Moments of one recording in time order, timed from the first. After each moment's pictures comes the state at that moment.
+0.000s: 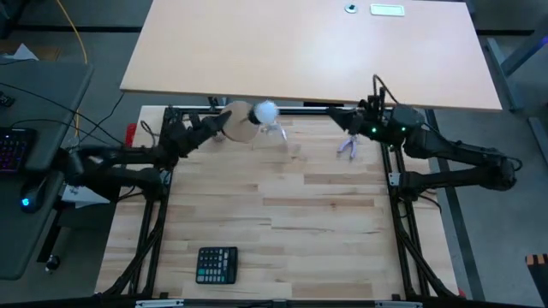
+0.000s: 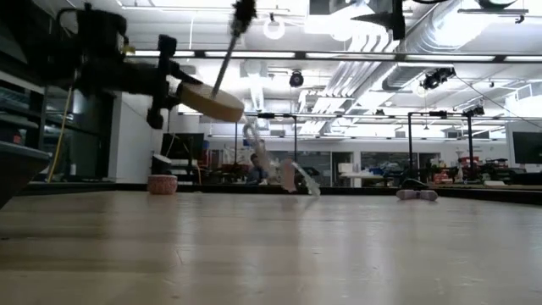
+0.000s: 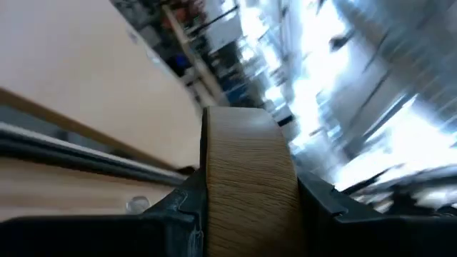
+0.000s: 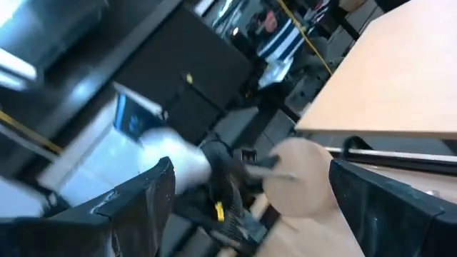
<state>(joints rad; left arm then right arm) 0.59 1.17 0.25 1.04 -0.12 -1.06 -0.27 0.91 0.86 0.09 0.16 0.82</state>
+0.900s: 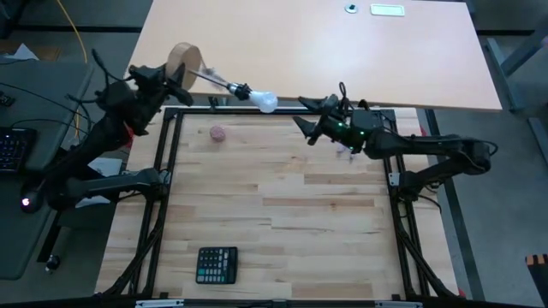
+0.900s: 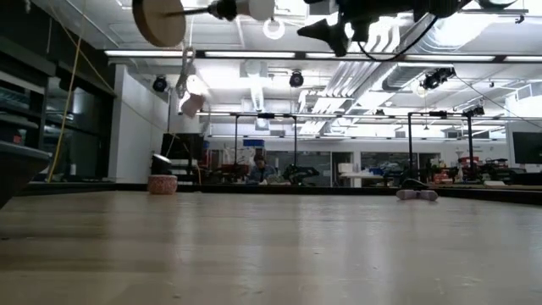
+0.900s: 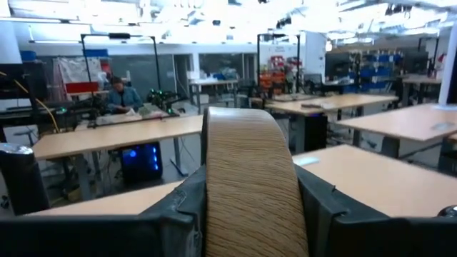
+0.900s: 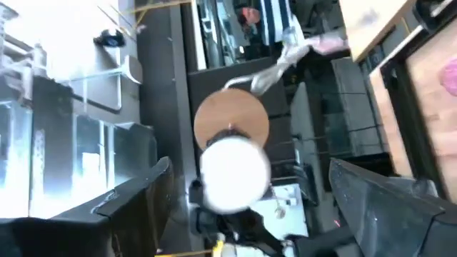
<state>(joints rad) 0.59 0.78 1.05 -0.11 -0.52 0.13 -0.22 1.29 0.90 0.50 0.29 1.72</state>
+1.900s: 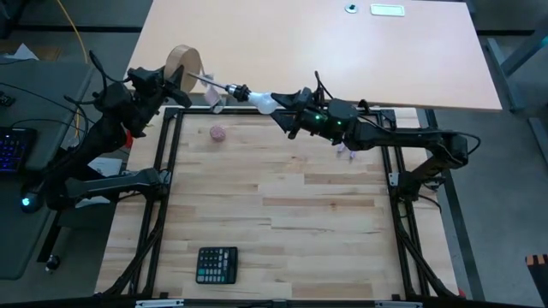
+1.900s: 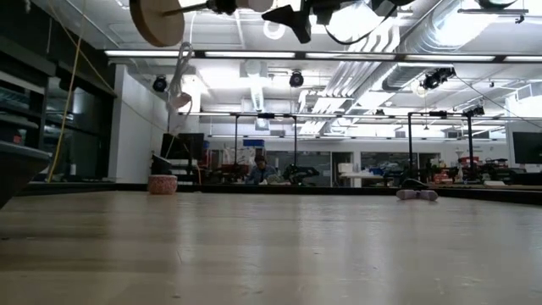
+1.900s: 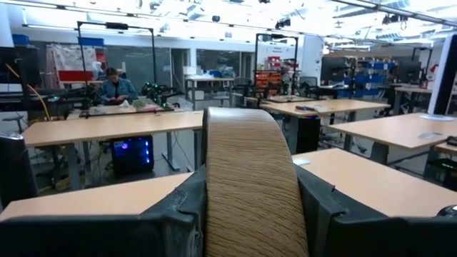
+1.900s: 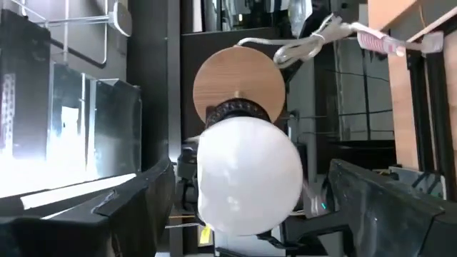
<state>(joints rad) 0.58 0.75 1.05 -0.15 -0.53 0.06 -0.22 1.53 1.22 0.44 0.17 1.61</state>
